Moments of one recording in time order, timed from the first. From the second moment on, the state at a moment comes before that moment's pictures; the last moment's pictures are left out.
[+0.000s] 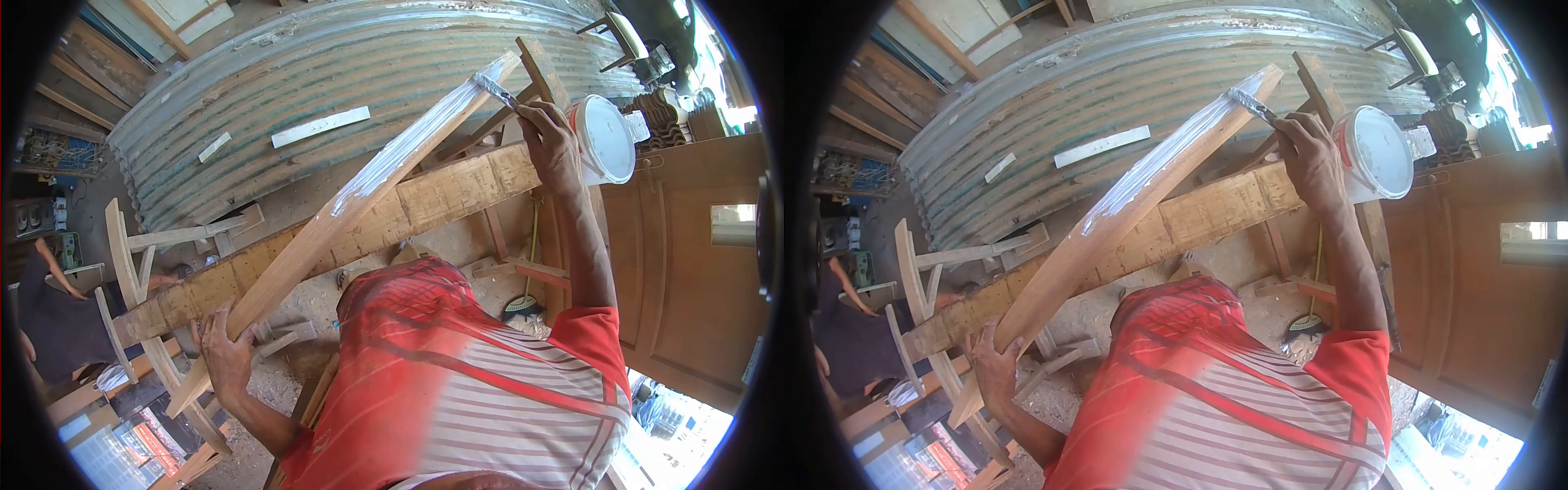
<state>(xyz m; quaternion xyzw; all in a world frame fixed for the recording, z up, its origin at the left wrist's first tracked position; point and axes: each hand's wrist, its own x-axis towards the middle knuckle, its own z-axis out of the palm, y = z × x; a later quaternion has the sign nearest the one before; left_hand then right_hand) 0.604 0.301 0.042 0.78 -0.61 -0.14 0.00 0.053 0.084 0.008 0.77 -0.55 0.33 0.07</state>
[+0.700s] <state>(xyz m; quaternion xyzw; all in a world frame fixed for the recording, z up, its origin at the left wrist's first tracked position) 0.594 0.301 0.033 0.84 -0.53 -0.13 -0.03 -0.019 0.091 0.066 0.67 -0.68 0.21 0.20</state>
